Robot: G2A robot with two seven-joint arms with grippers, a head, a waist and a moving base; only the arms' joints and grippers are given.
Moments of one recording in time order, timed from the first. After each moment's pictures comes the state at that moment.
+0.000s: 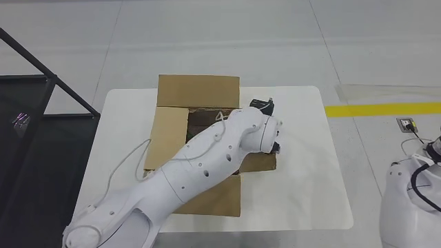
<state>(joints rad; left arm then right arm) 0.11 -1.62 -0.42 -1.04 0.57 0.58 -1.24 -0.99 -1.38 1.91 -1.62 0.42 -1.01 0.34</state>
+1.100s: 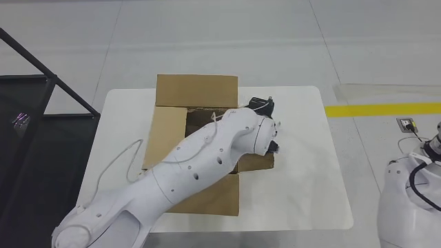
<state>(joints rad) 0.12 -1.56 -0.41 -1.15 0.57 0.57 -1.25 -0.97 -1.39 1.90 -1.61 0.45 -1.01 0.38</state>
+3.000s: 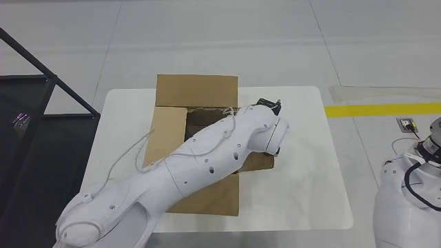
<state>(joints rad) -0.01 -1.62 -0.25 -1.03 0.48 0.54 -1.29 -0.96 -1.42 1.91 -1.57 0.49 -1.01 0.43</state>
